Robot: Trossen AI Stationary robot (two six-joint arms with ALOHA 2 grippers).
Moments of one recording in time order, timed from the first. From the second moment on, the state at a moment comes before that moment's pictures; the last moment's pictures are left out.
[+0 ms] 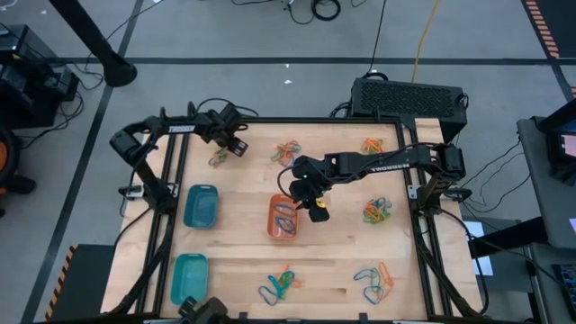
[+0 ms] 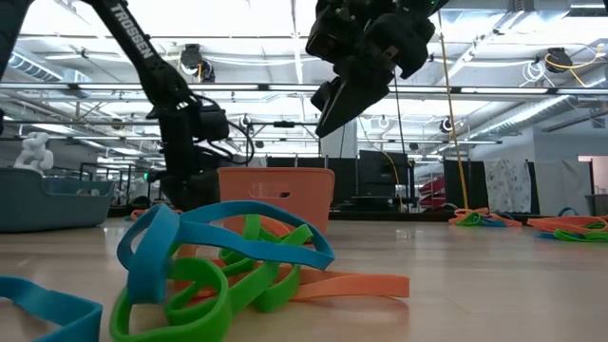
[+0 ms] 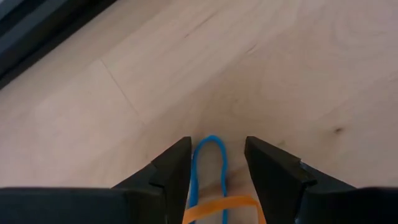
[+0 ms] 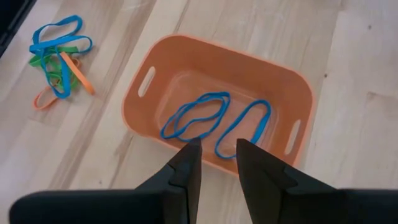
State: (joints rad) left arm 0.85 1.71 0.89 -0.44 -0.08 -0.12; right arm -0.07 1.76 1.30 -0.50 -0.32 -0.26
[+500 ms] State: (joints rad) left arm 0.89 1.66 0.89 -0.45 -0.01 -0.10; right arm -0.06 1.76 1.30 -0.50 -0.32 -0.26
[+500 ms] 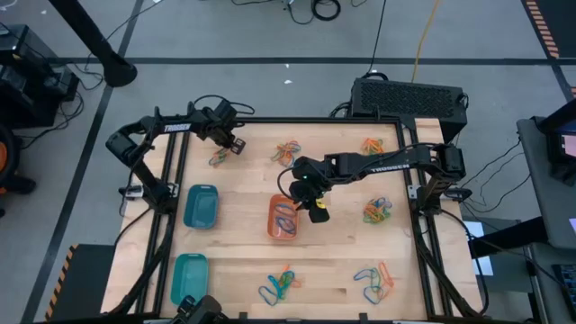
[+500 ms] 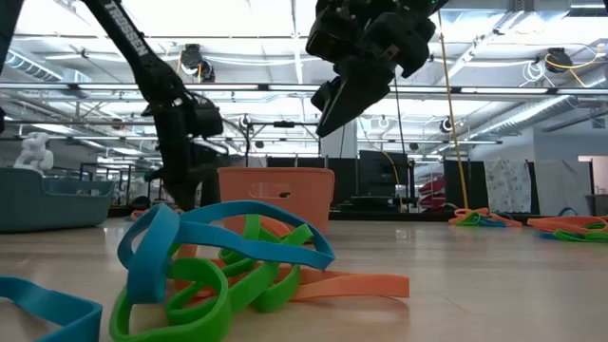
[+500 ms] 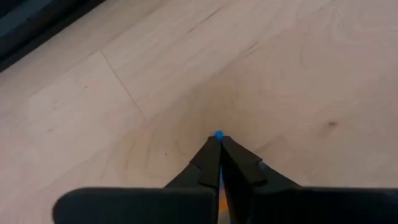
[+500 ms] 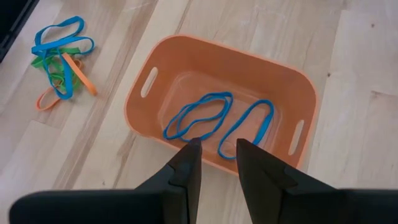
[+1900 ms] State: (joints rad) left arm 0.72 1.31 0.70 -0.42 -0.14 -0.12; right arm -0.06 1.88 1.30 -0.37 -0.32 -0.14
